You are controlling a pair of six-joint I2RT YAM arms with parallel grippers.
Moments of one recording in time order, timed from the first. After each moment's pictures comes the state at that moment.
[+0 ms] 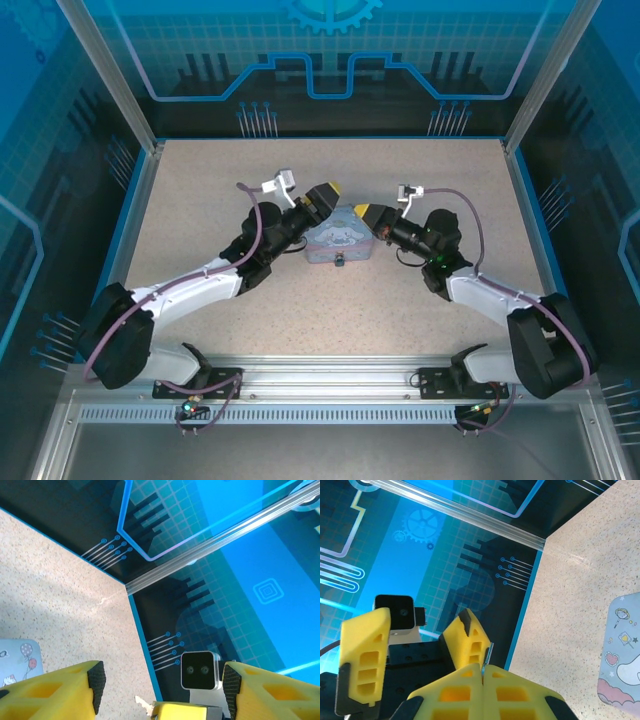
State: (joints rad) left arm -0.67 1.38 0.82 0.56 -0.01 -1.06; right arm 0.38 1.30 0.56 0.77 -0.58 1.21
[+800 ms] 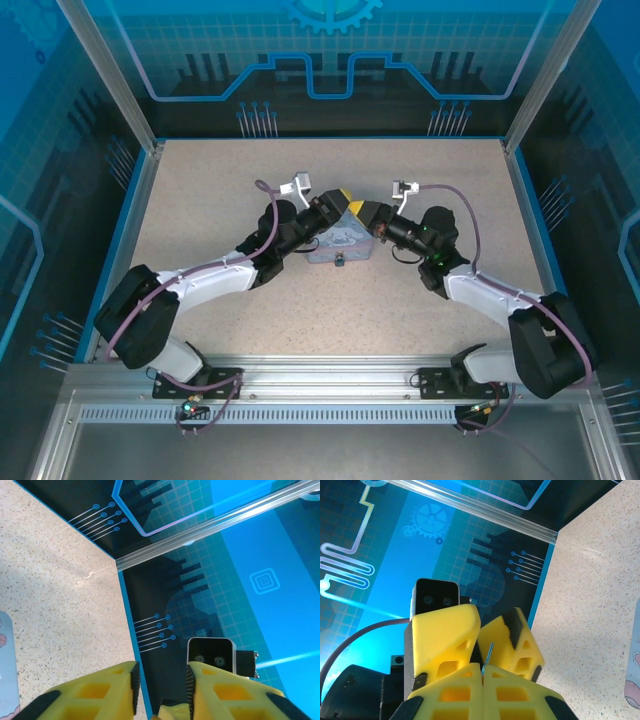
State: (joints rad) left arm -0.68 1.51 0.86 0.63 0.07 -1.17; right arm 0.42 1.32 0.60 0.77 -0.57 1.24
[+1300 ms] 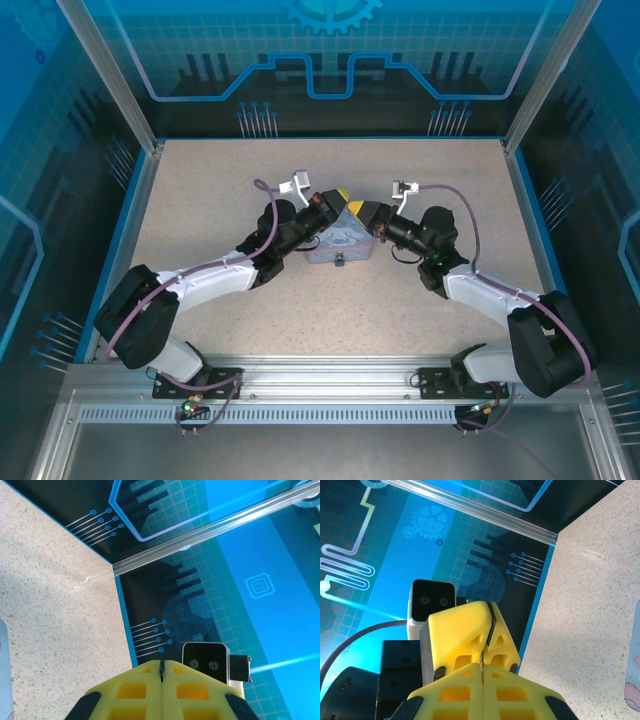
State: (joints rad) left arm -0.68 1.51 0.86 0.65 0.05 -1.17; right arm 0.42 1.32 0.60 0.77 -0.57 1.24
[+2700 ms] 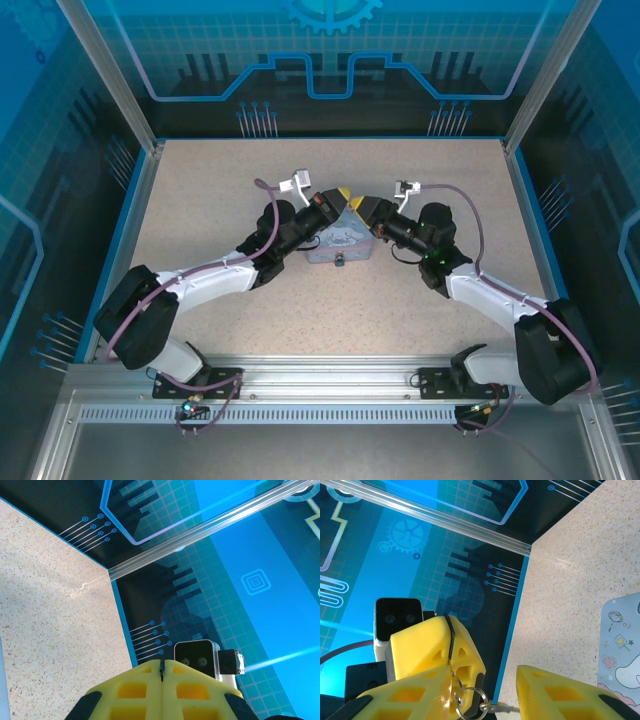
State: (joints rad) left arm -0.69 1.51 0.86 0.67 0.05 -1.13; right arm 0.43 1.28 0.64 0.61 -0.47 1.20
